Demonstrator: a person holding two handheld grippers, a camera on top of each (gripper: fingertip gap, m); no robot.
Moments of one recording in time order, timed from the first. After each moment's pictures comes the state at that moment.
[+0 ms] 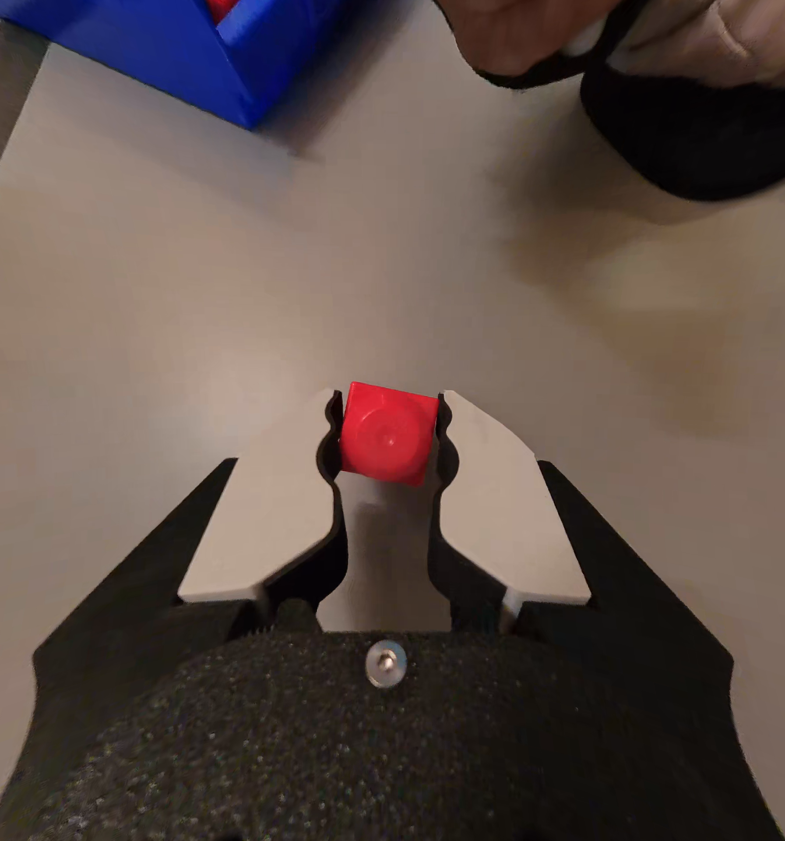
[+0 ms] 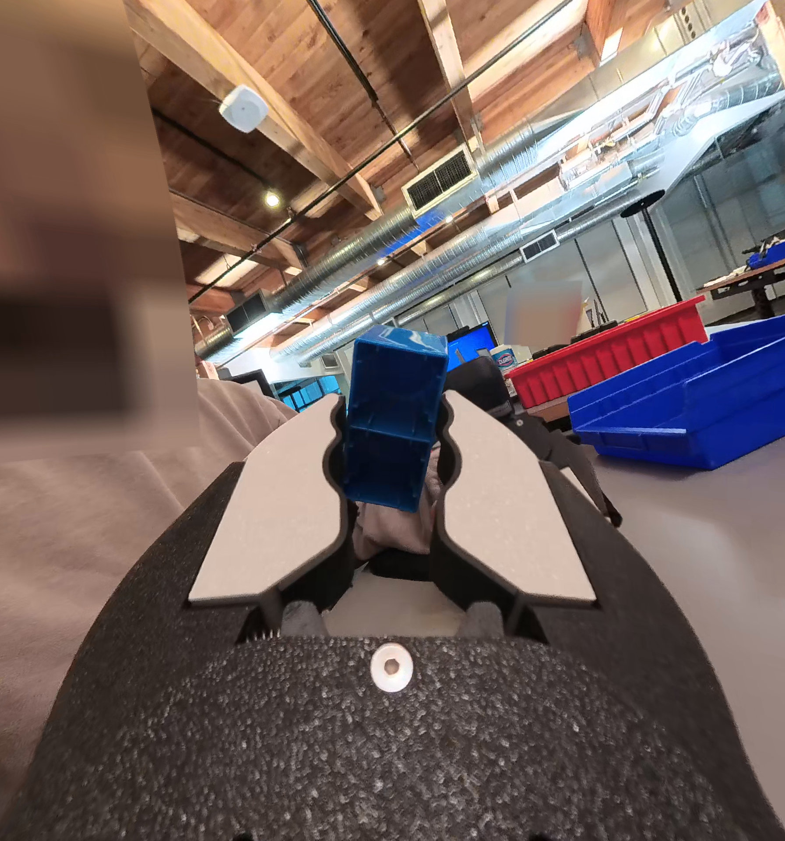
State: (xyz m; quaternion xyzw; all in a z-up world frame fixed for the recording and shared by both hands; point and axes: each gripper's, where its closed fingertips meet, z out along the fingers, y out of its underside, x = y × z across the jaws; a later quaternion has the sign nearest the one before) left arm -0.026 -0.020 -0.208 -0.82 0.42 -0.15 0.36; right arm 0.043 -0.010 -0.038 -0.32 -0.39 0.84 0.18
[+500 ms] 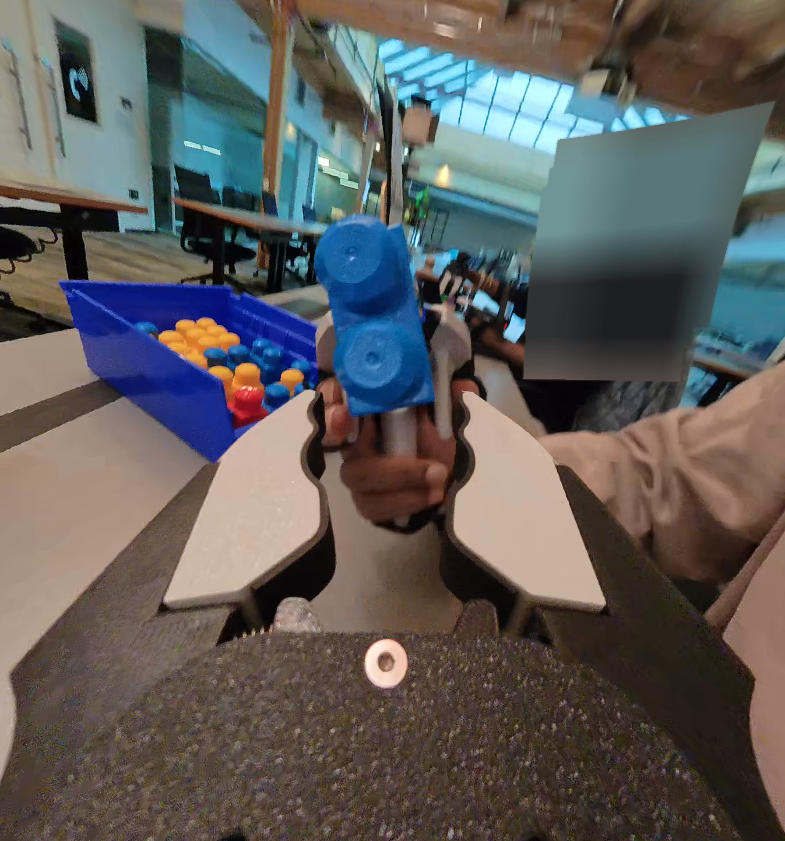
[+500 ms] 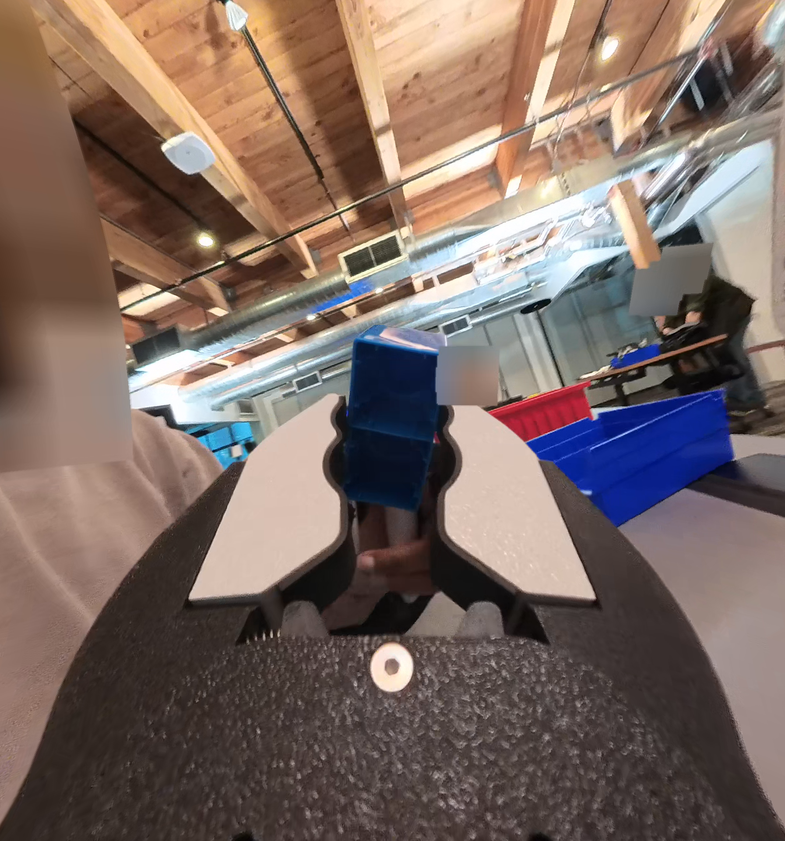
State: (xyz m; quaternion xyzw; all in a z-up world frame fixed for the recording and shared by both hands) left arm 0.029 -0.016 -0.061 -0.64 0.21 -0.39 0.62; right arm 0.026 -0.006 -0.028 -0.32 -0.34 0.82 0.32
